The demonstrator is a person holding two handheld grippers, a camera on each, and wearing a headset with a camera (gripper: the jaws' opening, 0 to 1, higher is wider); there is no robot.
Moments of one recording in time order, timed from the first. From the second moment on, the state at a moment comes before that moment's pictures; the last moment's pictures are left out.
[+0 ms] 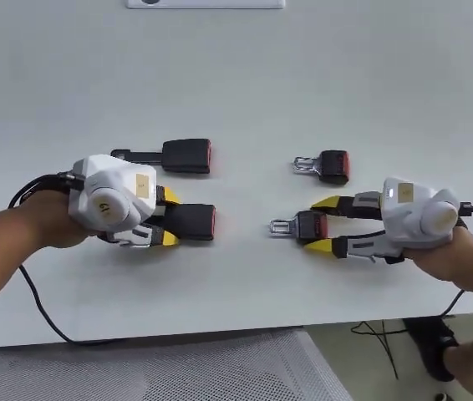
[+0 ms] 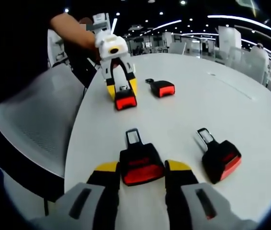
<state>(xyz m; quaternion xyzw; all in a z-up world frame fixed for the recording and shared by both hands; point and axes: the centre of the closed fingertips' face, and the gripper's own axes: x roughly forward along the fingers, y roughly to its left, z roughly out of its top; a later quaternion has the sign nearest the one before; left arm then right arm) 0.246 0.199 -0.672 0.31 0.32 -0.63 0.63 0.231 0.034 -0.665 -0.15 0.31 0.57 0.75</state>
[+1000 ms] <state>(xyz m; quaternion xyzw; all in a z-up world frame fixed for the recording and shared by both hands) 0.245 0.201 -0.670 0.31 0.33 -0.62 0.64 0.242 0.112 -0.669 -0.11 0.26 0.58 0.76</state>
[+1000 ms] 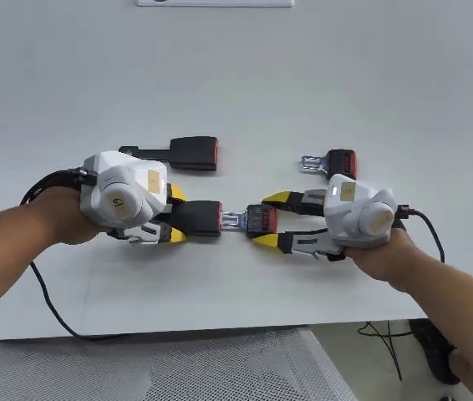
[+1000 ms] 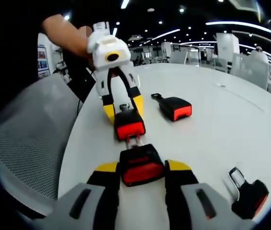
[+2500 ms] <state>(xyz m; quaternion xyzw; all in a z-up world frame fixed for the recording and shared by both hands) 0.248 0.205 -0.674 0.34 0.33 -0.63 0.61 0.243 0.142 -0.670 -0.11 0.27 0.57 0.77</state>
